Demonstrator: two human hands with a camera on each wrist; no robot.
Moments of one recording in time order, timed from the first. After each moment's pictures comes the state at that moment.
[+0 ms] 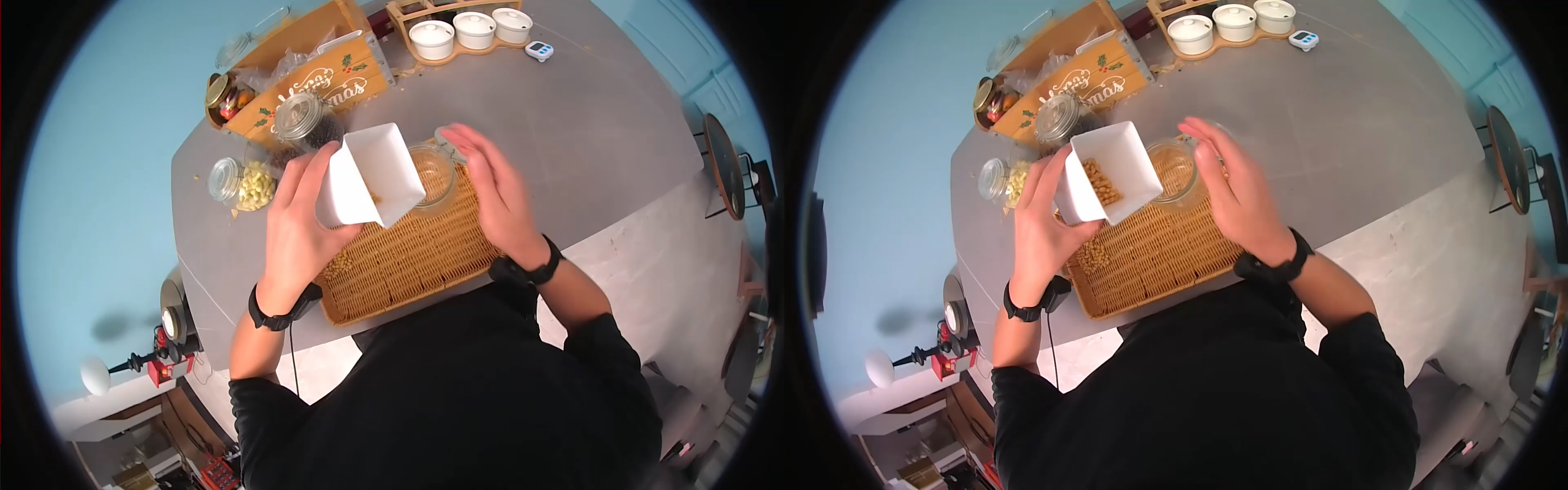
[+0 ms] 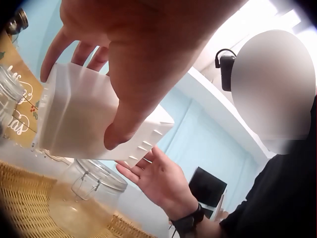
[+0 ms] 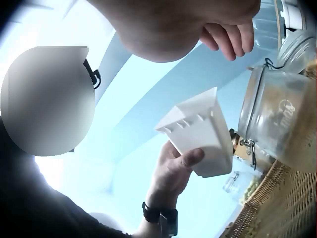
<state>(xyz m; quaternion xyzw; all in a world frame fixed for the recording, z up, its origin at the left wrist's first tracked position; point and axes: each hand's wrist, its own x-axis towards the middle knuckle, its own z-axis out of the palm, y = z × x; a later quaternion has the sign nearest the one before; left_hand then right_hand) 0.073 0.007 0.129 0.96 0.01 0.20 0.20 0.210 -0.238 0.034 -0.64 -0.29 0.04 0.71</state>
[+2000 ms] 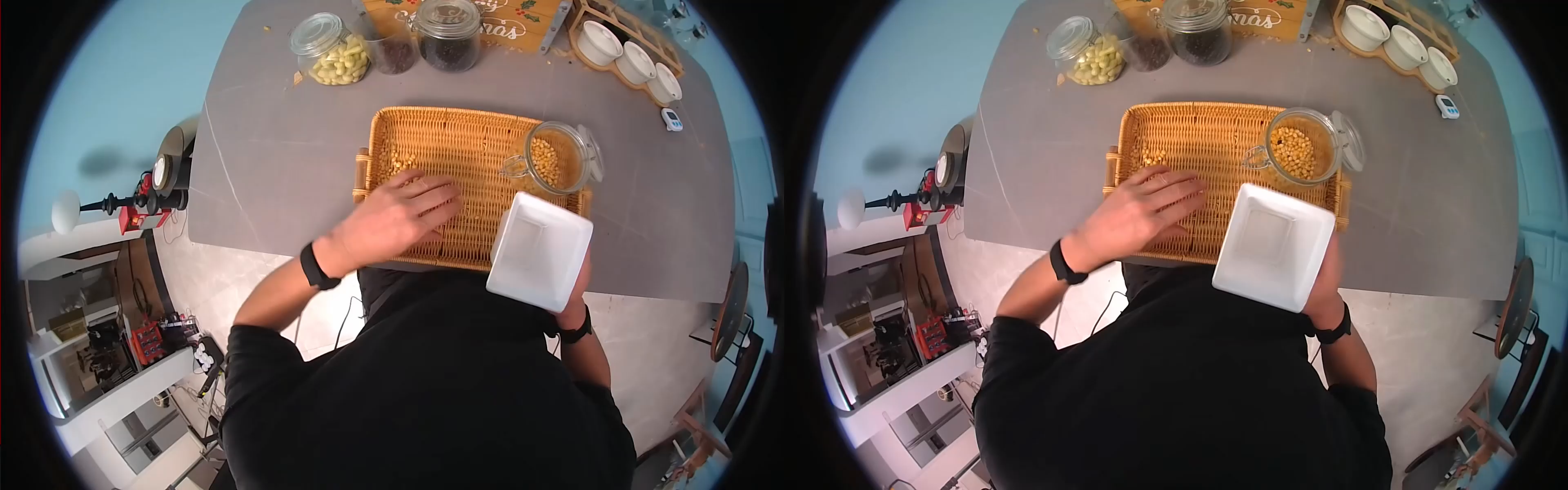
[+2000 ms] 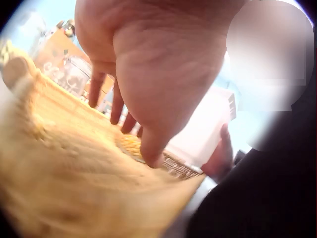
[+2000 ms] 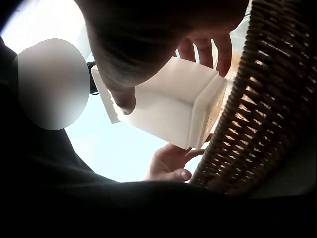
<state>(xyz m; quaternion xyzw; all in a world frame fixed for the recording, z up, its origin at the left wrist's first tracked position) -0.022 0.017 0.035 0.98 -0.13 0.10 0.15 0.149 -0.293 -0.064 -0.57 -0.15 0.36 0.72</state>
